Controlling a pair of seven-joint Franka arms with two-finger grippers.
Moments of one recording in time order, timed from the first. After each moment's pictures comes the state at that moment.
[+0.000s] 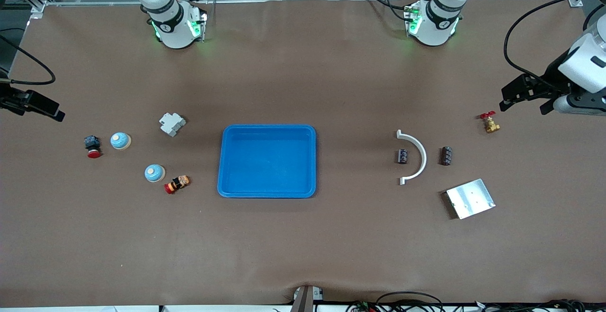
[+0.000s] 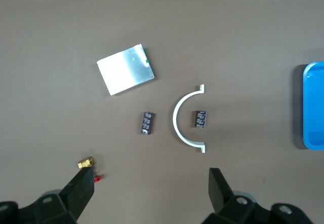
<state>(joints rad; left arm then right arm) -0.05 -0.05 -0.02 -1.70 -0.07 1.75 0.02 -0.11 0.06 0.03 -1.53 0.01 1.59 0.10</state>
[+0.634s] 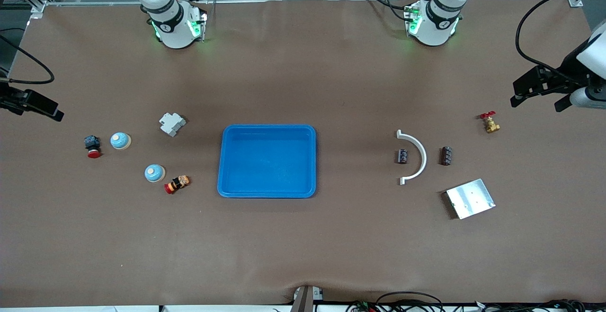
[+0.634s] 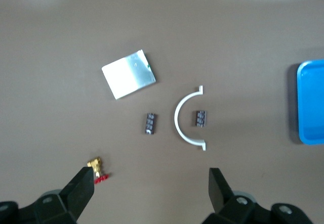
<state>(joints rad) -0.04 0.02 -0.02 -1.52 -0.06 1.60 0.04 -0.11 0.06 0.03 -1.52 0.01 1.59 0.10</state>
